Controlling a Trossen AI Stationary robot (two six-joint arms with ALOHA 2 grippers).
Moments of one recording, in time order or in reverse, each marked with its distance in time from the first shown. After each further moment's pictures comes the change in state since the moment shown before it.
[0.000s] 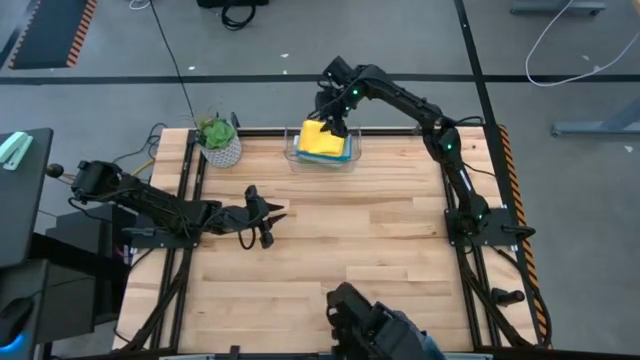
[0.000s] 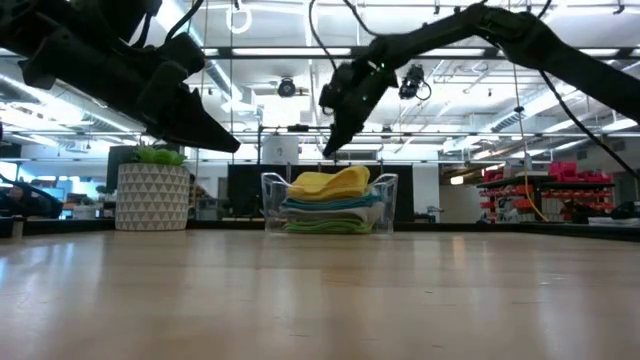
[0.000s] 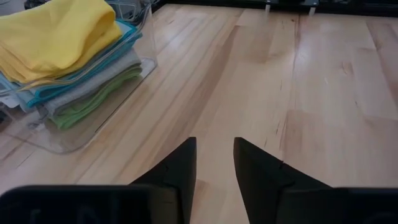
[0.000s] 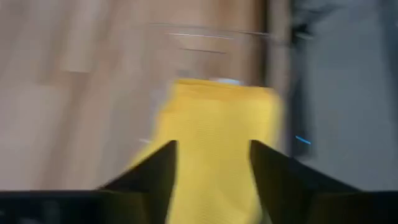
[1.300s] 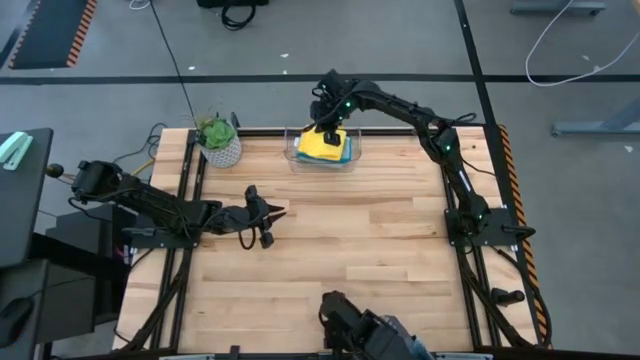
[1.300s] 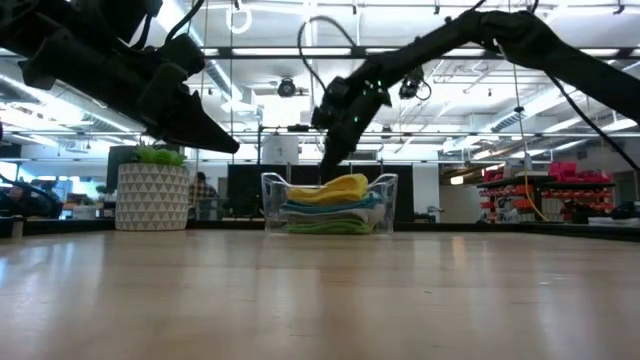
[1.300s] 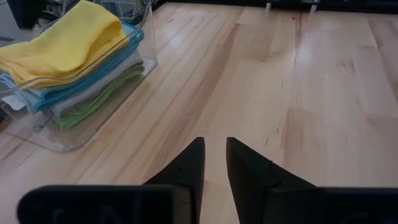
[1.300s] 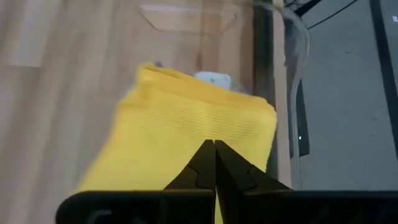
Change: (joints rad) left arm 0.001 0.003 0.000 -0.003 0.000 0.002; right arm 0.022 0.004 -0.226 0.264 0.014 0.041
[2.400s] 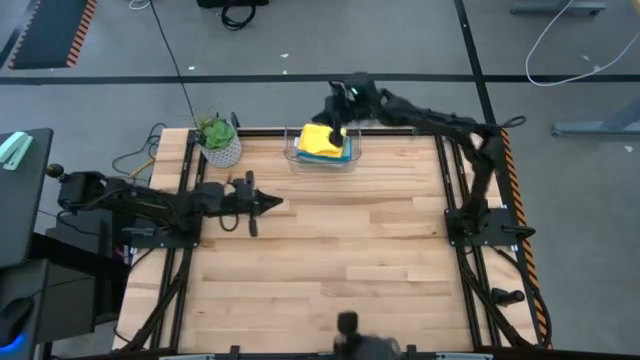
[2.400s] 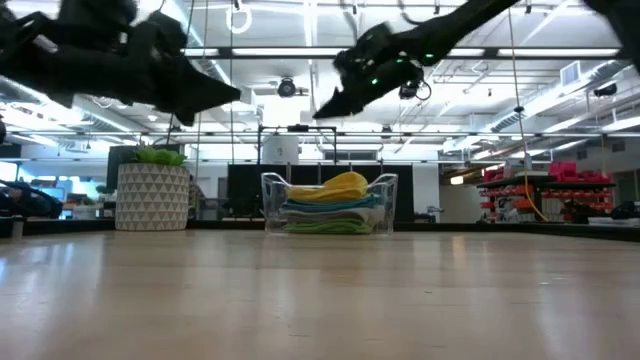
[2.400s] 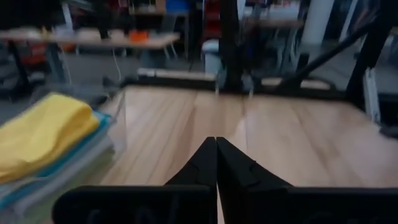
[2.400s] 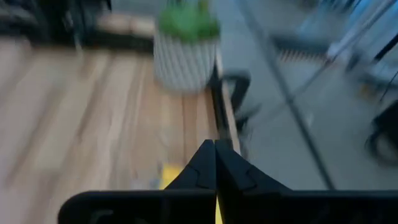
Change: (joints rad) left arm 0.245 -0.143 -0.127 0.360 0.441 0.158; right arm 0.036 -0.397 -0.490 0.570 -0.031 0.168
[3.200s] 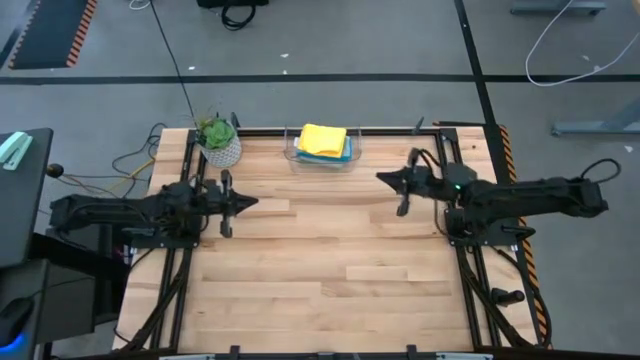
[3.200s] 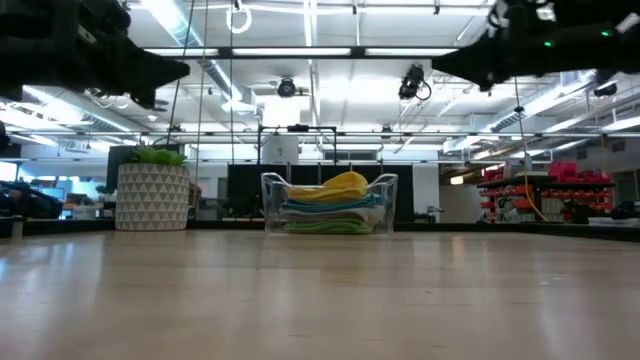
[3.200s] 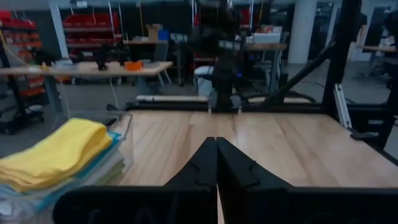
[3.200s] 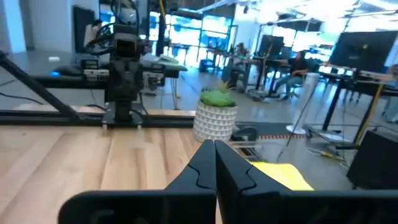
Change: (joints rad) left arm 0.013 -0.651 -0.135 -0.396 0.055 0.054; right arm 0.452 -1.099 -1.301 0.787 0.497 0.317
